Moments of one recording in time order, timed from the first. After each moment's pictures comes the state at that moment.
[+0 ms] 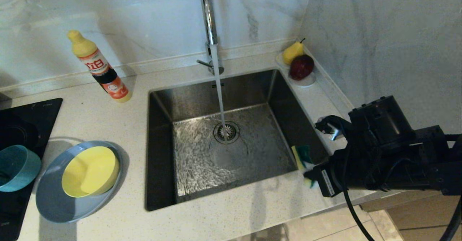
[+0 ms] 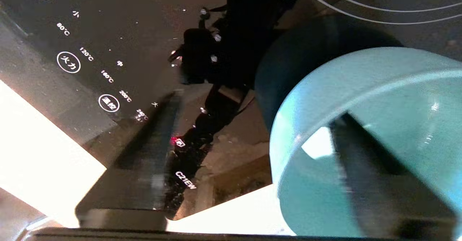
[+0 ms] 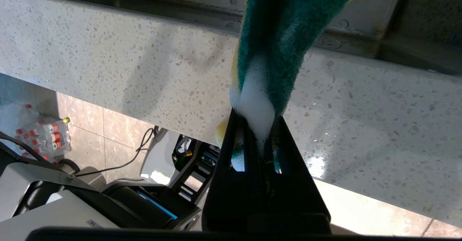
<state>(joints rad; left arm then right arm) 0.92 1.98 -1.44 0.55 -0.28 -0.45 0.59 1.61 -1.00 0.09 0.04 0.16</state>
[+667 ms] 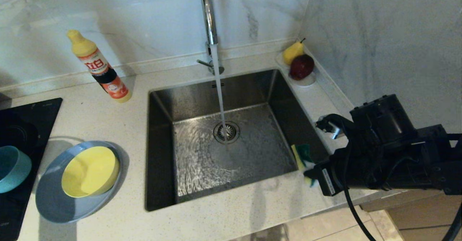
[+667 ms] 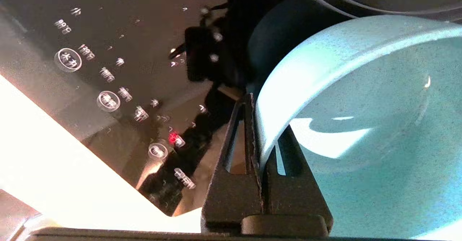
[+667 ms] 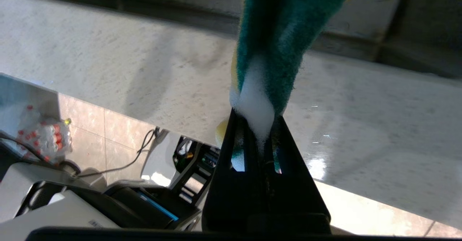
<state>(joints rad) 0.92 1.96 -1.46 0.57 -0.29 -0.46 0.59 1.60 -1.00 0.09 0.04 0.16</state>
